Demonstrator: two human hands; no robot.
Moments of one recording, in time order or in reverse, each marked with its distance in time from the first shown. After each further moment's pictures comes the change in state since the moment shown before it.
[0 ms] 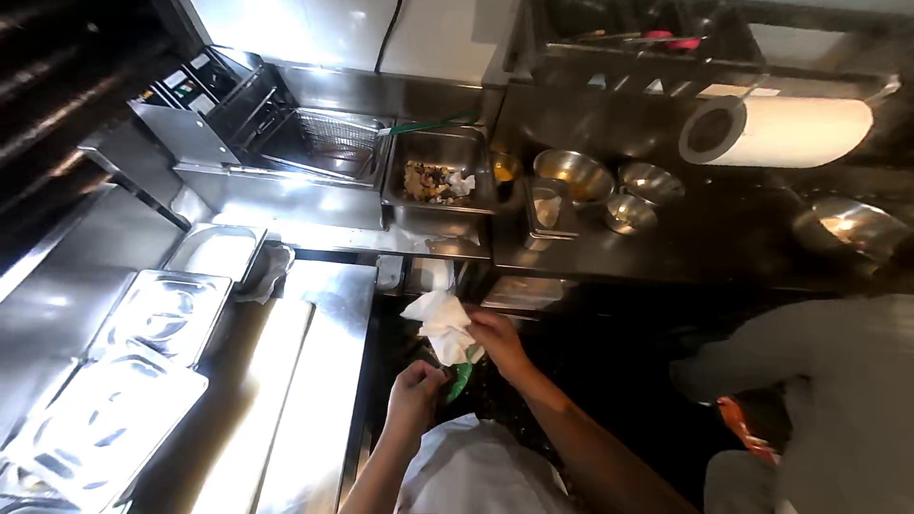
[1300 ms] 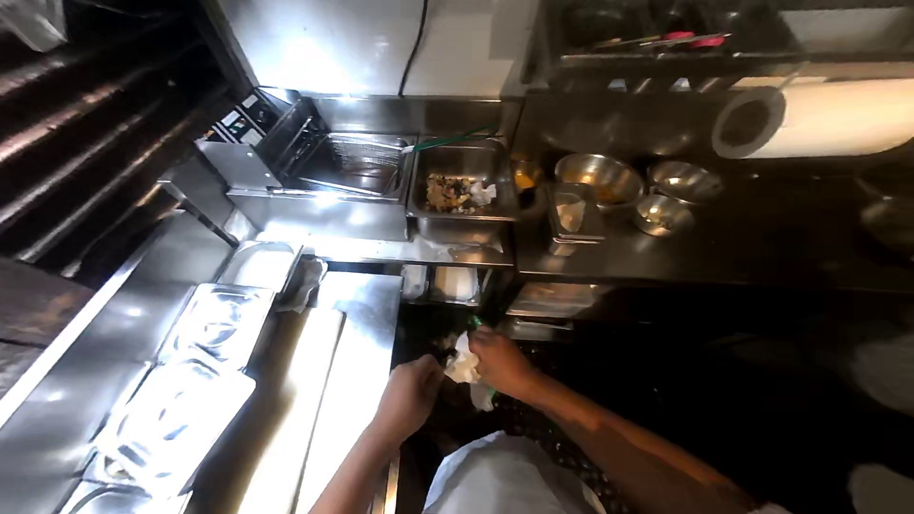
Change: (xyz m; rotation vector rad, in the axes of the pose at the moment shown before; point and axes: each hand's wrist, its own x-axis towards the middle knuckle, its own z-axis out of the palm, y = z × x) left_hand 0.002 0.042 -0.054 0.996 -0.149 0.404; right_hand -0.010 -0.047 0.023 -0.761 -0.477 -0.194
